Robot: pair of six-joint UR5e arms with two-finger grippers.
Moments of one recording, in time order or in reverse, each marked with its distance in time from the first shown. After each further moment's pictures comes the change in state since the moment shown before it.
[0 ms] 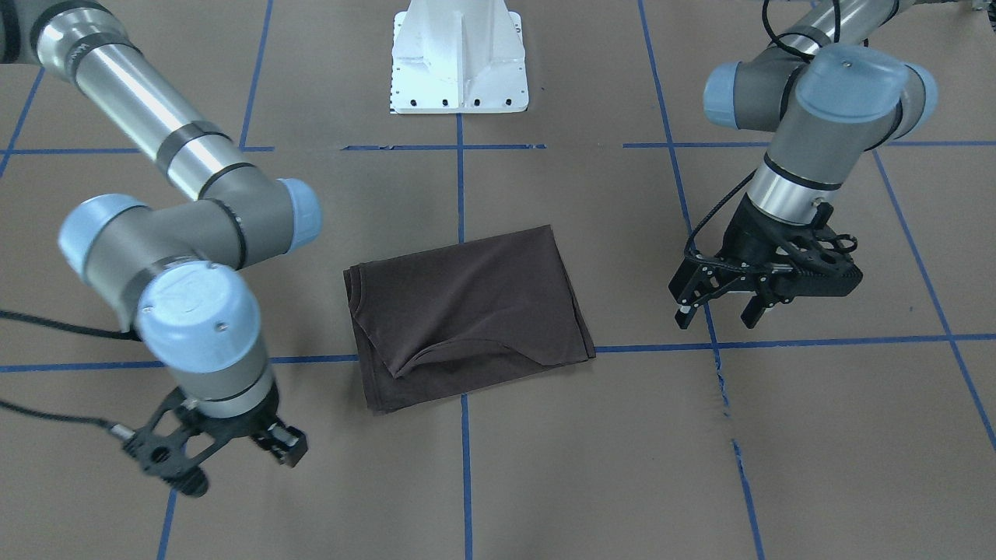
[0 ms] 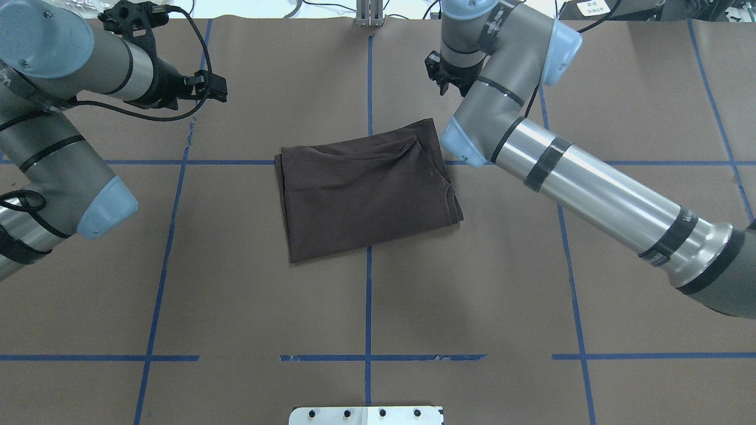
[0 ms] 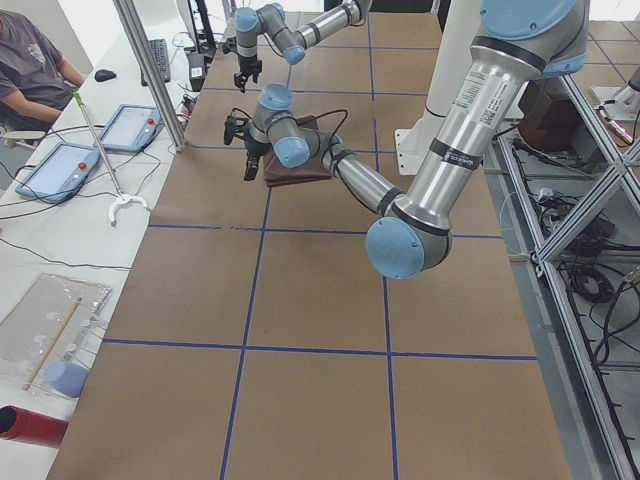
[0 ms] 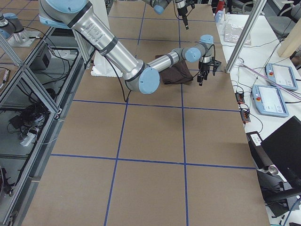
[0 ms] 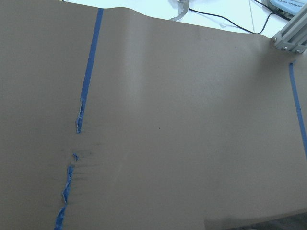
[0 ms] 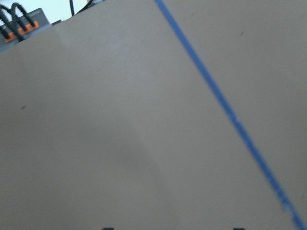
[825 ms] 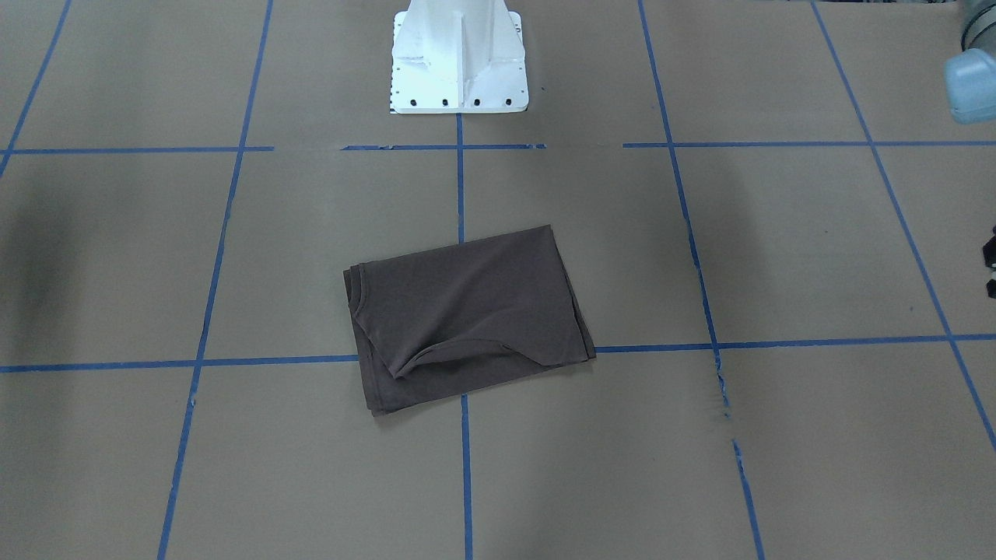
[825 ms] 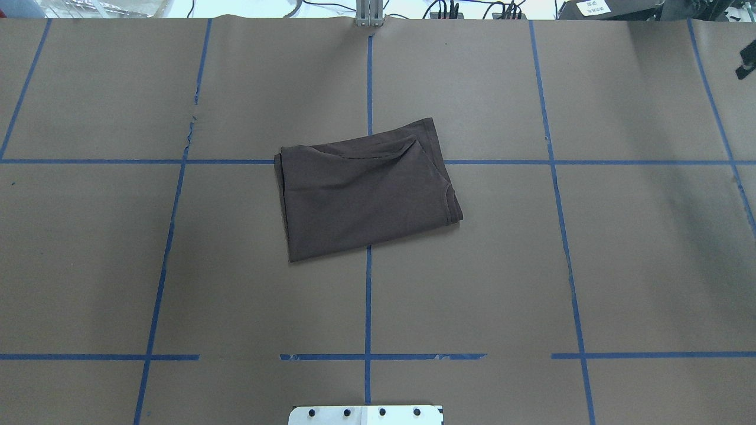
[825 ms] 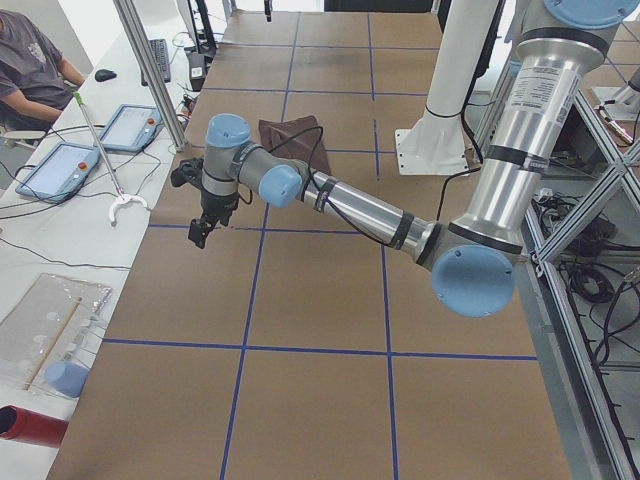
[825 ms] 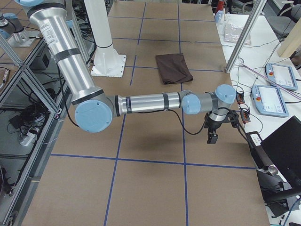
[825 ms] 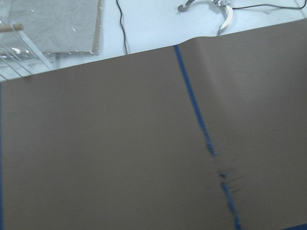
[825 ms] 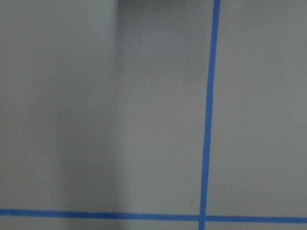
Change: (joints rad) left arm -0.449 0.212 0.005 0.265 -0.199 1.107; right arm 0.502 -0.534 0.239 -0.048 0.350 -1.141
